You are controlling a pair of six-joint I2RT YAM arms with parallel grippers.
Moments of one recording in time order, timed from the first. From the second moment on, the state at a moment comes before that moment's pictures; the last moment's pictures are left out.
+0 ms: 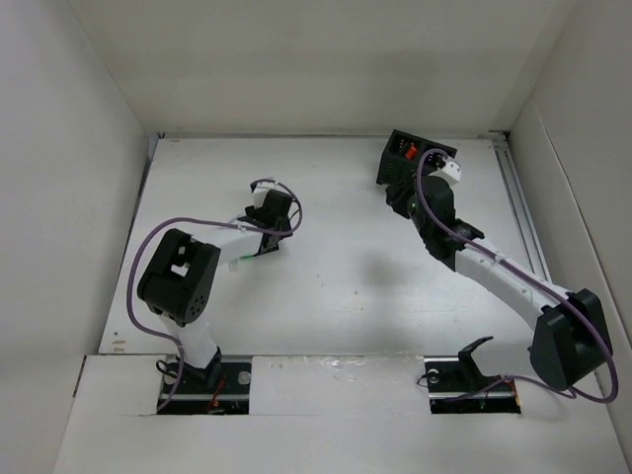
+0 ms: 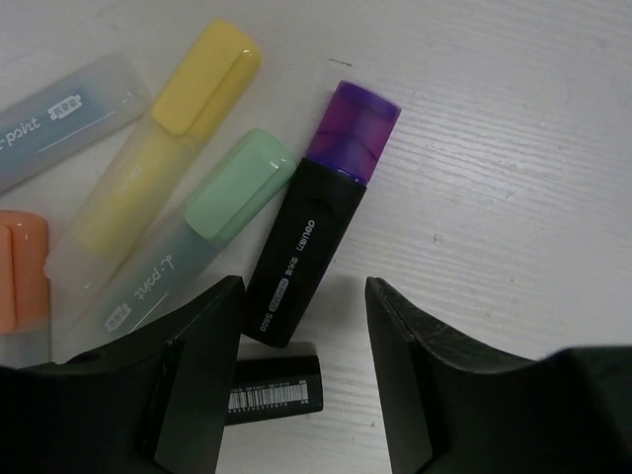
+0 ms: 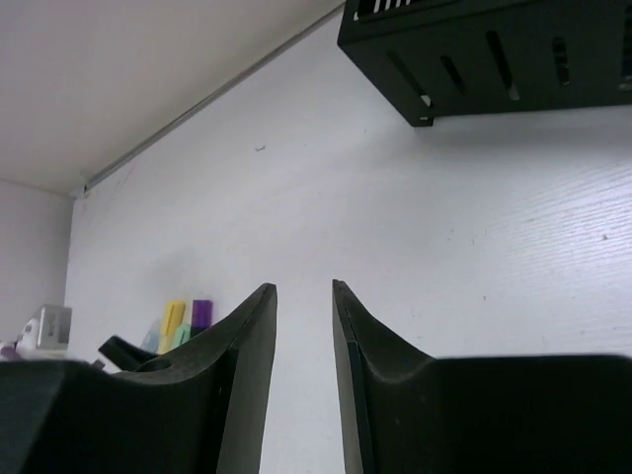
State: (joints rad) left arm -0.48 1.72 0.94 -0.08 -0.44 -0.57; right arm 0.48 1.30 0.91 0.07 0.36 0.79
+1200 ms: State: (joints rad) left arm -0.54 1.52 0.85 0.12 -0.09 -0.49; right arm 0.55 1.42 0.95 0.08 0.08 0.76
